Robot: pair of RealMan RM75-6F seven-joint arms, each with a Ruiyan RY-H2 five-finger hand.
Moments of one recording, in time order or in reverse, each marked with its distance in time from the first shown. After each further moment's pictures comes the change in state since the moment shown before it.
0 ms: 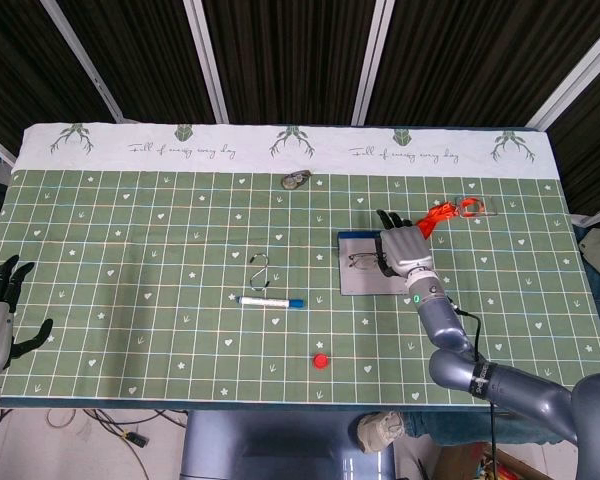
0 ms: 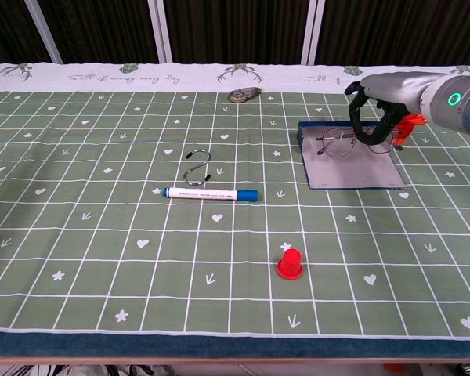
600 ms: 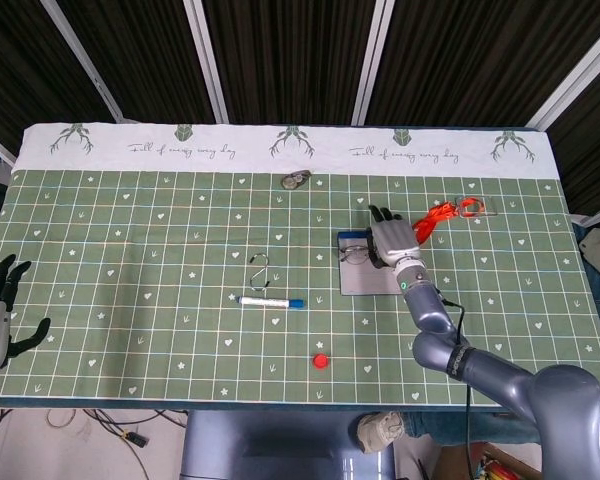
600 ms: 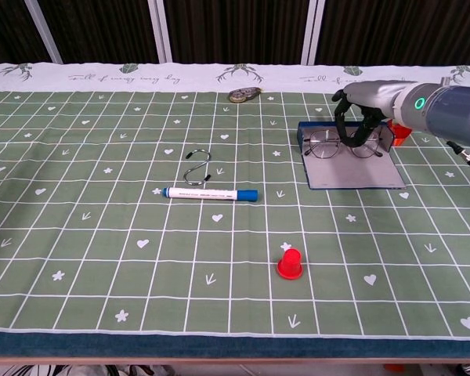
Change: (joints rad) left arm -0.001 0.006 -0.005 0.002 -0.013 -0.007 -0.011; right arm 0.078 -0.127 0.009 0.249 0.012 -0.111 0.077
